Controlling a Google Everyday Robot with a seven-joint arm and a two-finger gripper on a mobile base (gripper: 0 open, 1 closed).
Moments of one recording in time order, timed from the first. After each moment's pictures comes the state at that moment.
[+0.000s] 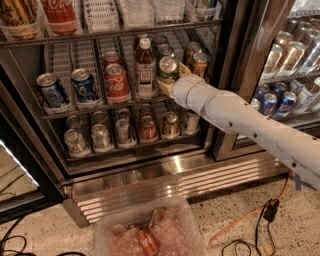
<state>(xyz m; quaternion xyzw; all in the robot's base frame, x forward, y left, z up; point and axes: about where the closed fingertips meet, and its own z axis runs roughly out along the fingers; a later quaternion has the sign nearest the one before) 0.738 -0.033 0.857 -0.33 0.66 0.08 0.67</state>
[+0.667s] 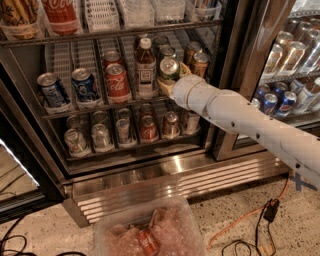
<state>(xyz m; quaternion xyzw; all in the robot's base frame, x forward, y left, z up) 0.731 -0.035 0.858 -0.34 0.66 0.08 0.66</state>
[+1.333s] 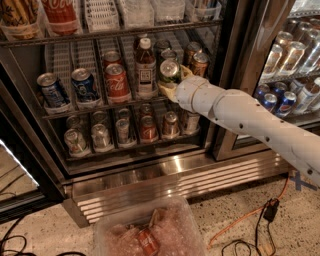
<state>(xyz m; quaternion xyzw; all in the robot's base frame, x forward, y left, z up) 0.710 -0.038 0.863 -0.37 0.66 0.08 0.65</state>
